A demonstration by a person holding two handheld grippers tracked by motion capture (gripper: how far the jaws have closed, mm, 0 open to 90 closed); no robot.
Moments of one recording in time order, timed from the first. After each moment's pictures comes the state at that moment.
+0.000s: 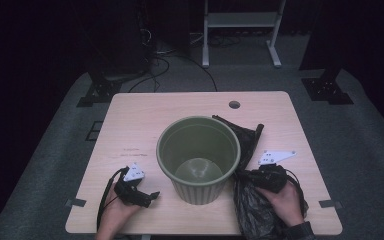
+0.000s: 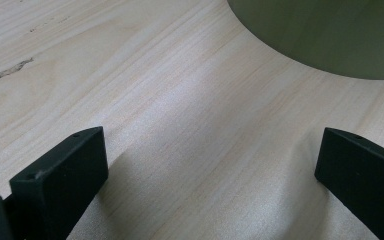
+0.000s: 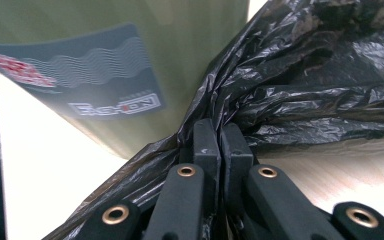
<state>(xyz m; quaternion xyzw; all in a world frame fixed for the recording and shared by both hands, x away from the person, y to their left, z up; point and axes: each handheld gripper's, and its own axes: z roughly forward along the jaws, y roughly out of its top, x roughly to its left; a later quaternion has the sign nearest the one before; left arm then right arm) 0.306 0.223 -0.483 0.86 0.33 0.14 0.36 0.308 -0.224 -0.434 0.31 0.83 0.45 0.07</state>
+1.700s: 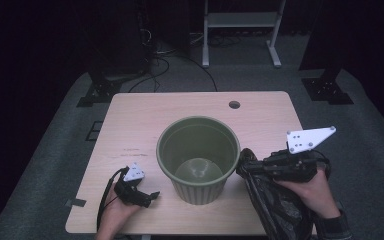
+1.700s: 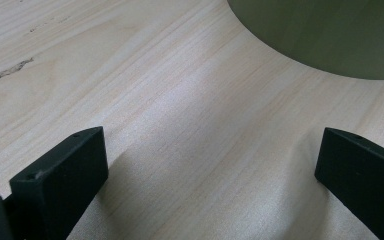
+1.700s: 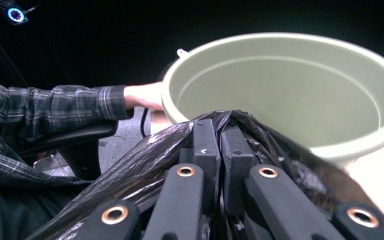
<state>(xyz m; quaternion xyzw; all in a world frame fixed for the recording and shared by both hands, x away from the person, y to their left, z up) 0.306 0.223 -0.483 0.86 0.32 0.14 0.36 0.277 -0.236 -0.301 0.12 0.82 0.56 0.00</state>
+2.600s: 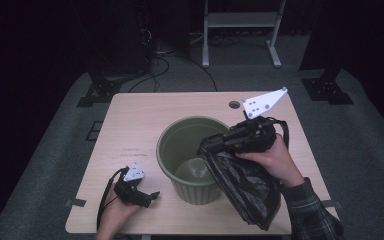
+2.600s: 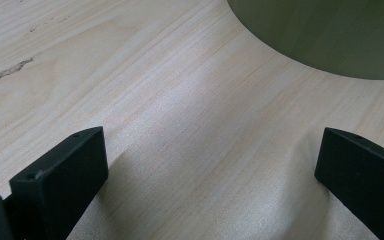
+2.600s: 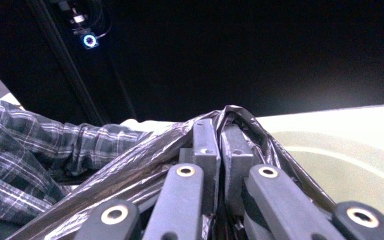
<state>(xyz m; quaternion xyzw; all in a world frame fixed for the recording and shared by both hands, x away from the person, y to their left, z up) 0.306 0.223 -0.484 0.86 0.32 0.14 0.36 0.326 -0.151 -0.250 0.03 0.81 0.58 -0.09</state>
